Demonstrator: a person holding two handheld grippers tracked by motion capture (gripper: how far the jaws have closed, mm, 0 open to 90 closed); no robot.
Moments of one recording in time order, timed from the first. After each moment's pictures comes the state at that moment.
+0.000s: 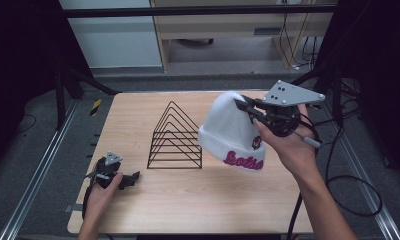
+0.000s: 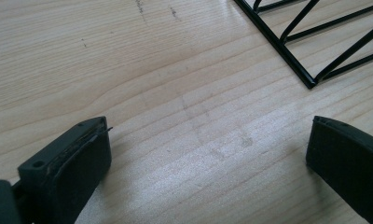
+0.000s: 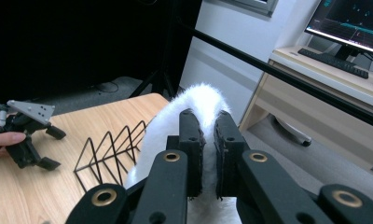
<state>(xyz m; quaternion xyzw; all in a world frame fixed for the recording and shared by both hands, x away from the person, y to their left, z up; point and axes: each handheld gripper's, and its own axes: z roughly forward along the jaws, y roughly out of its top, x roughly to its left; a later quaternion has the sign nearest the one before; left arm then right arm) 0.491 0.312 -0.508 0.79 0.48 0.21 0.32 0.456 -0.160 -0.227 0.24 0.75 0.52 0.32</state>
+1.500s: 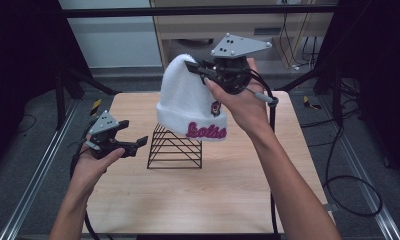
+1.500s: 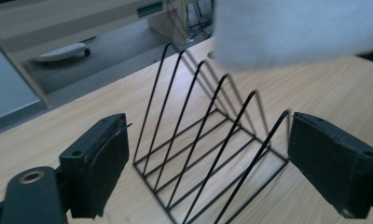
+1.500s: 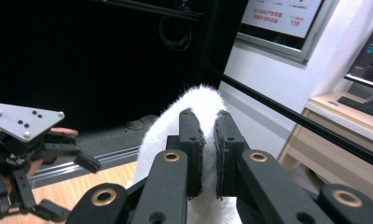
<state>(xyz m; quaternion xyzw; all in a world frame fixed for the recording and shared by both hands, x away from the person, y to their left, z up) 0.489 0.257 -0.329 0.78 0.33 0.24 0.47 0.515 -0.070 -0.171 0.17 0.73 0.59 0.29</state>
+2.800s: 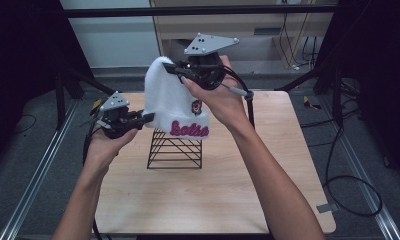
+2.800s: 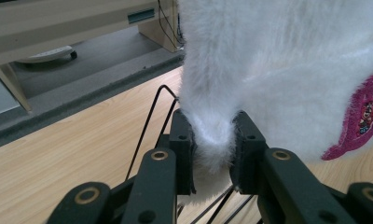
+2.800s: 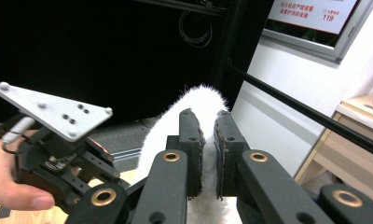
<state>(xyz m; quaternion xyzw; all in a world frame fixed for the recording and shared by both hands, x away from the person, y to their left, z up) 0.525 0.237 -0.308 0.78 0.34 0.22 0.48 0.540 -0.029 -0.181 0.15 0.75 0.59 0.25</state>
